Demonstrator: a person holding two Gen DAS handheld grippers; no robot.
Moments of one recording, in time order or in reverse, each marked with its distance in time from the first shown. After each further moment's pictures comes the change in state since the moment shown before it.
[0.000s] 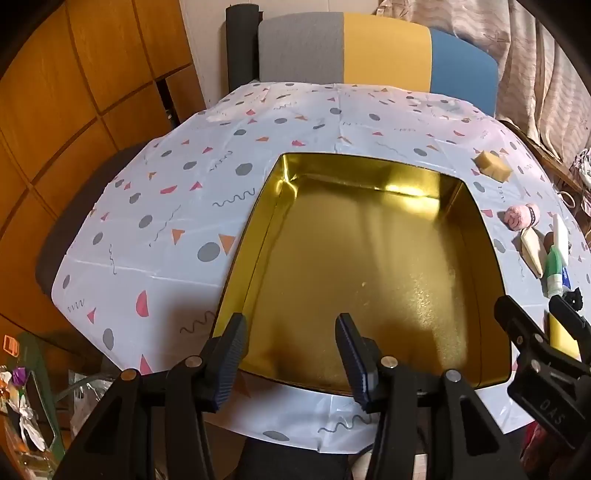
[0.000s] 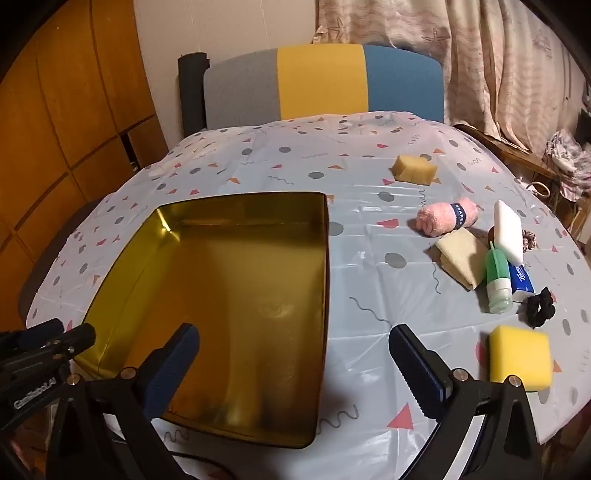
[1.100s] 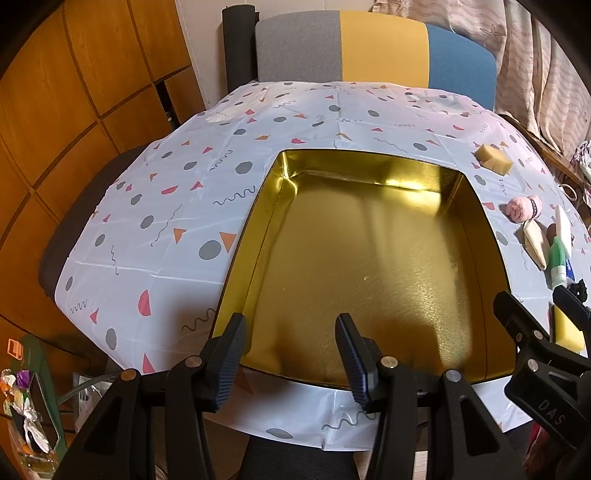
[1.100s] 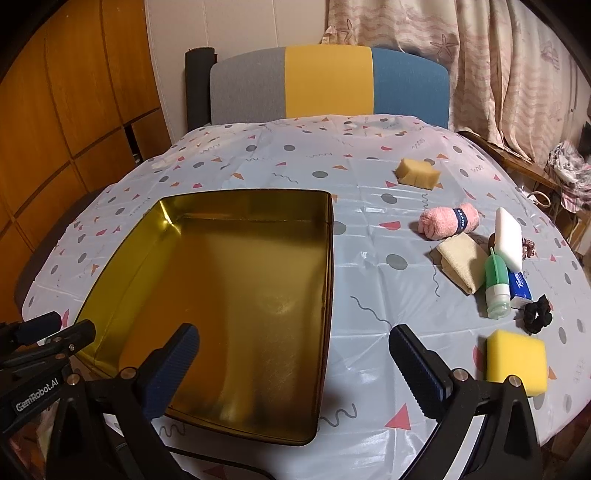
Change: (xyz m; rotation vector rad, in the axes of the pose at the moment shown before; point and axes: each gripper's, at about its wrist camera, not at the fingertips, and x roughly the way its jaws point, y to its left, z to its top) left arm 0.000 -0.002 -0.003 0.024 -0.006 0.021; right arm 0.002 0.003 -0.002 -0.046 0.013 -0.022
